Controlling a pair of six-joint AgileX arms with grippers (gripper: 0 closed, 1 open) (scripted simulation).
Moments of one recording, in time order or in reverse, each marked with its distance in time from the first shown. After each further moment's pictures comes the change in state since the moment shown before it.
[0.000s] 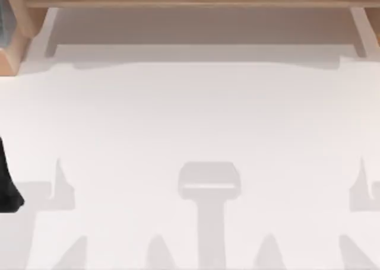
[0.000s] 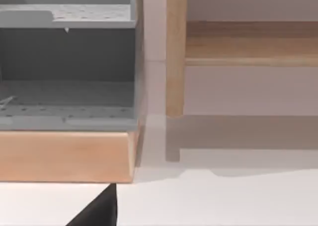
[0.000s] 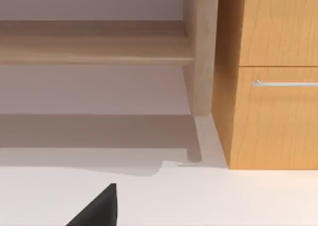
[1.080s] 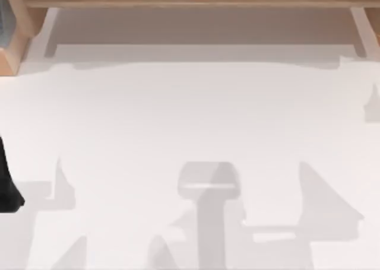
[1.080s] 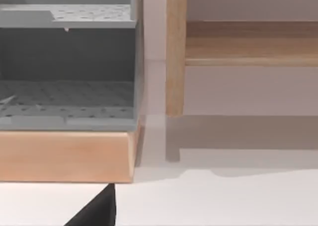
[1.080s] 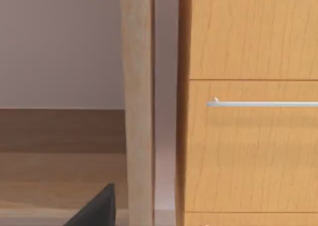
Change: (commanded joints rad) left arm 0.000 0.000 0.000 0.000 0.000 0.000; right arm -0.360 0.991 0.614 0.383 -0.349 0.013
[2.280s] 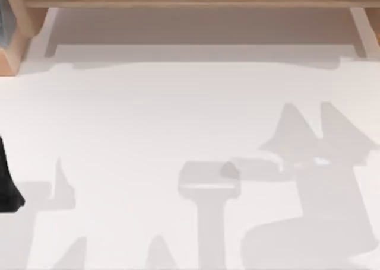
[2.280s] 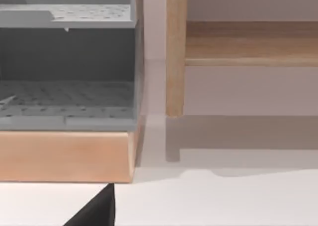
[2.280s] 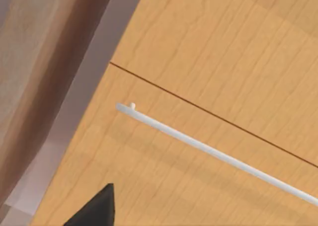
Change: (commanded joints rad) left arm 0.000 0.000 0.000 0.000 0.000 0.000; right arm -0.070 0.505 0.231 0.303 -0.068 -0.470
